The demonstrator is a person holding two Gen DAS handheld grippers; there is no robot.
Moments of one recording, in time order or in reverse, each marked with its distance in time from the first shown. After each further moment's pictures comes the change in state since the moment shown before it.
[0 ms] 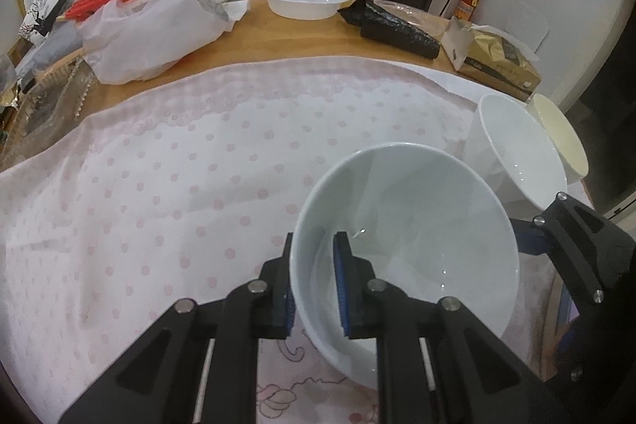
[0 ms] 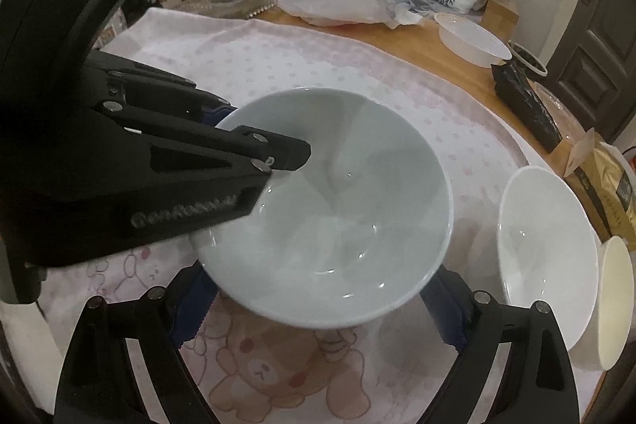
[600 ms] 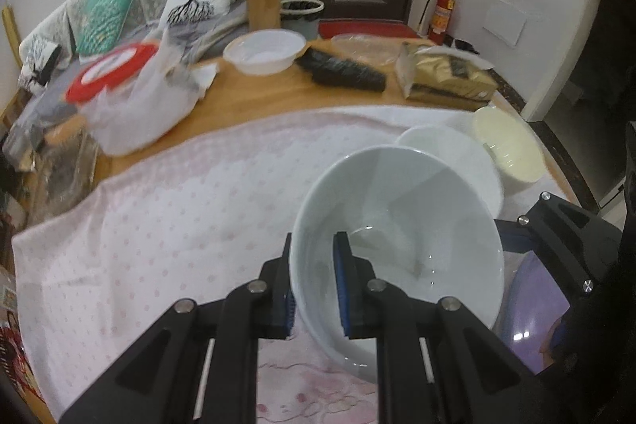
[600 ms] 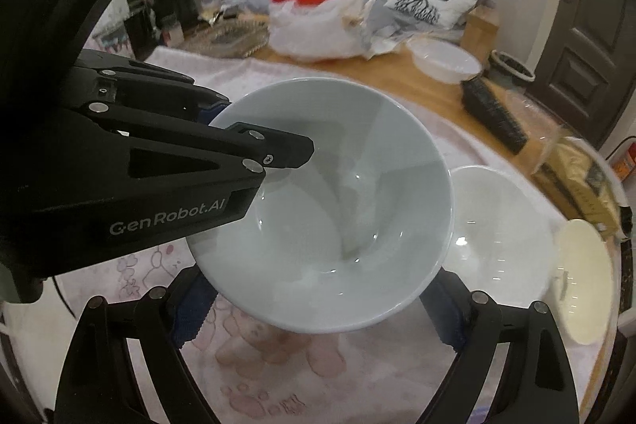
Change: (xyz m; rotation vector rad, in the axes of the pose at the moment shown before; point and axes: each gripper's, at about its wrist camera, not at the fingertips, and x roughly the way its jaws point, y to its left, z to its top) left arm -0.061 -0.064 0.019 0.119 -0.090 0.027; right arm -0.069 -0.027 -0.018 0.060 -0.121 0.012
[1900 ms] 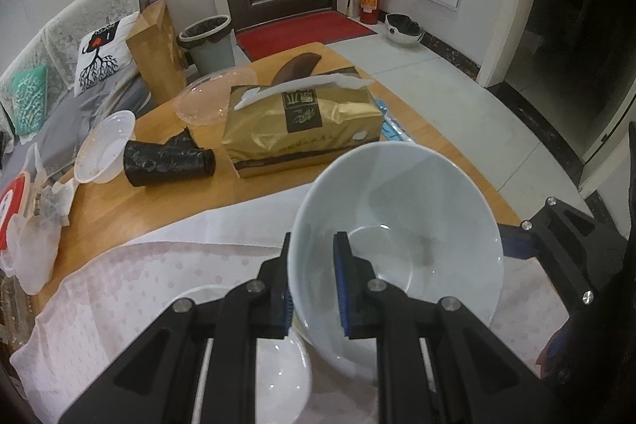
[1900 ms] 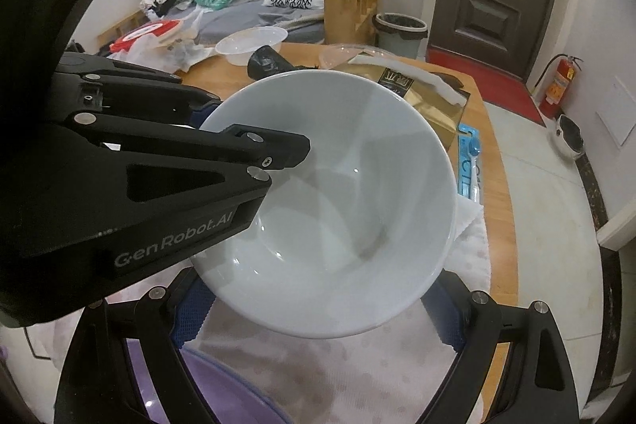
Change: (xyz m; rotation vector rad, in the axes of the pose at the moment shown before) left arm 0.086 -0.198 0.116 0.229 0.037 -0.074; right arm -0.047 -0.203 -0.054 0.262 0.021 -0.163
